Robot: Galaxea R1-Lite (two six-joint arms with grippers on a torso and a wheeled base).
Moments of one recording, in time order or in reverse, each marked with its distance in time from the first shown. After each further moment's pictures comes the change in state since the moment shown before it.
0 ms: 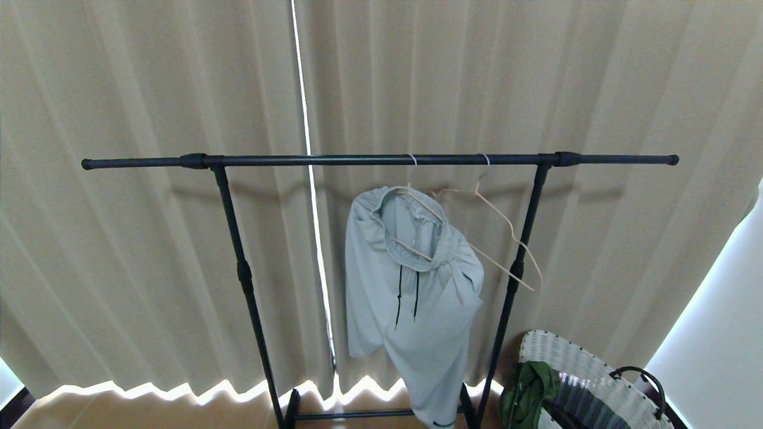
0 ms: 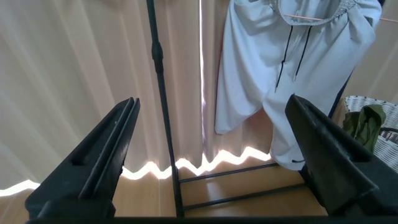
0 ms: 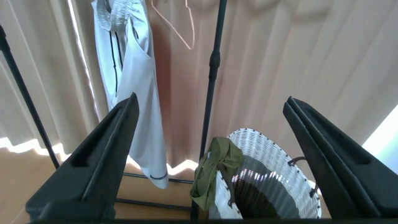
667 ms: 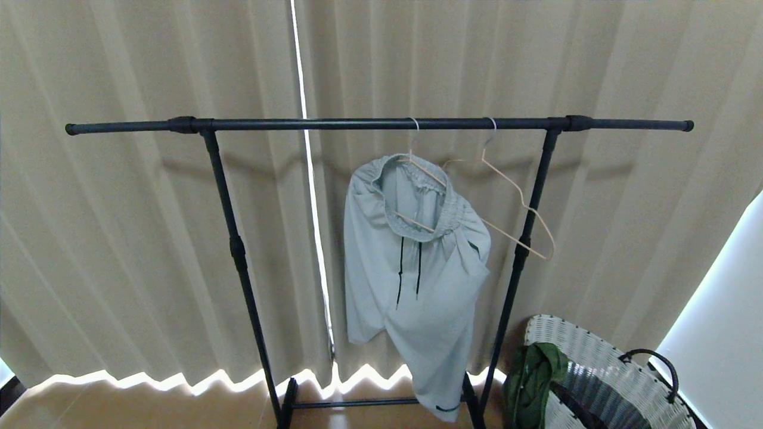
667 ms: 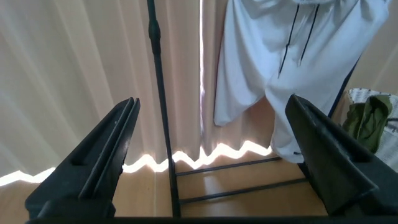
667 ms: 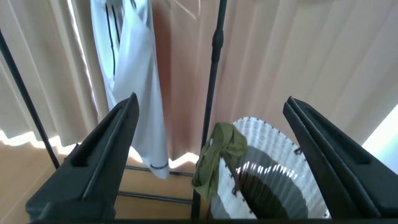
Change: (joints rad) left arm 0.000 -0.001 -0.002 0.001 0.006 -0.019; right arm 0.000 0.000 0.000 0.000 0.000 0.001
